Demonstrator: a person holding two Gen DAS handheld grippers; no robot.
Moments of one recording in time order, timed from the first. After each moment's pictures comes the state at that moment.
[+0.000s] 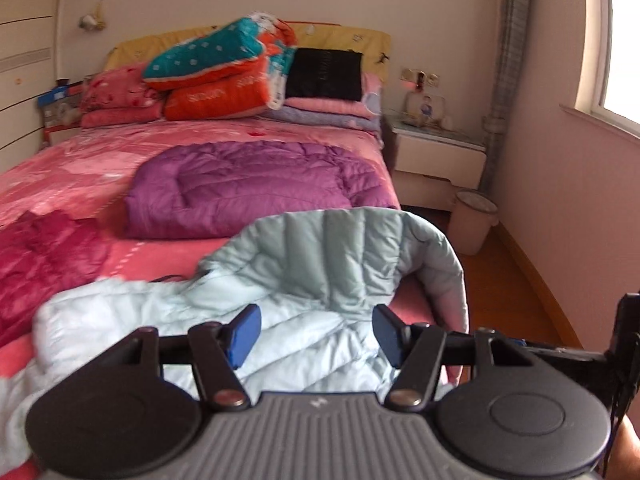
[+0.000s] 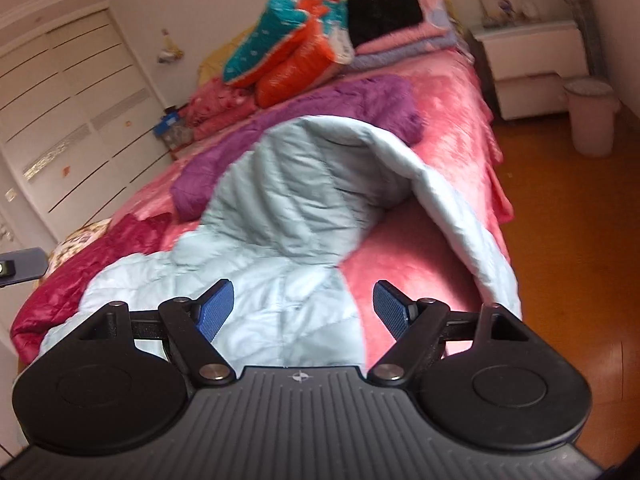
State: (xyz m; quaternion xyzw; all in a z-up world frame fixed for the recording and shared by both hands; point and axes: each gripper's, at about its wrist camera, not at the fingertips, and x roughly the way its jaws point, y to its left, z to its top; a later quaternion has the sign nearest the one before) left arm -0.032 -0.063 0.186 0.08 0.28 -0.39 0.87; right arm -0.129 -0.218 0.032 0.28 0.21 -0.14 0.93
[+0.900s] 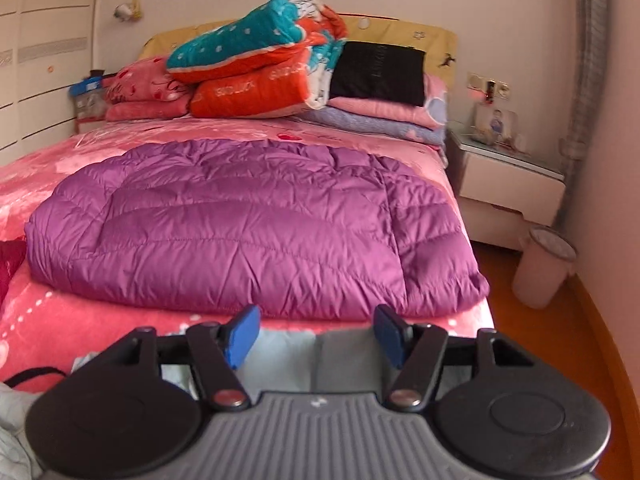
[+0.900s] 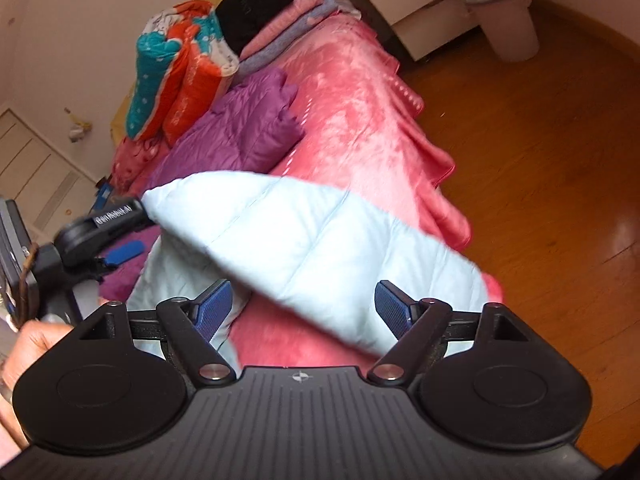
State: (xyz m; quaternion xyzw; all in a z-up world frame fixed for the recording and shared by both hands) left arm 0.104 -0.263 0.110 0.05 0.27 -0.30 0.91; right arm -0.108 -0.321 -0.018 0.44 0.18 -0.22 0.85
